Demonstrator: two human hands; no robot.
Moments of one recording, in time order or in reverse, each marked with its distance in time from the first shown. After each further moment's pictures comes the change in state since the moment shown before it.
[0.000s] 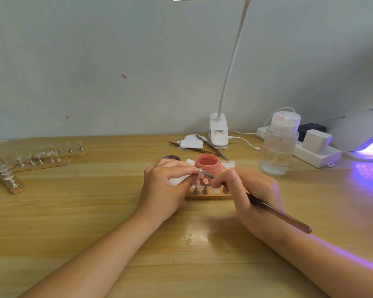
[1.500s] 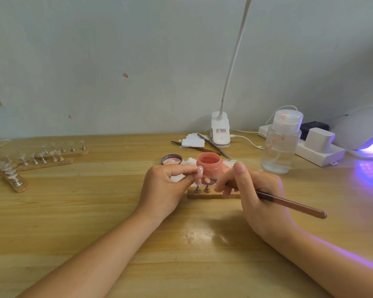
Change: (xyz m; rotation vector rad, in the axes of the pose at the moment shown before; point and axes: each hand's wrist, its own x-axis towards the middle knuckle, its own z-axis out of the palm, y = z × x) left_hand 0.001 -0.007 0.000 -0.128 -0.012 0.015; right_hand -0.001 -0.007 0.002 0.202 0.017 0.267
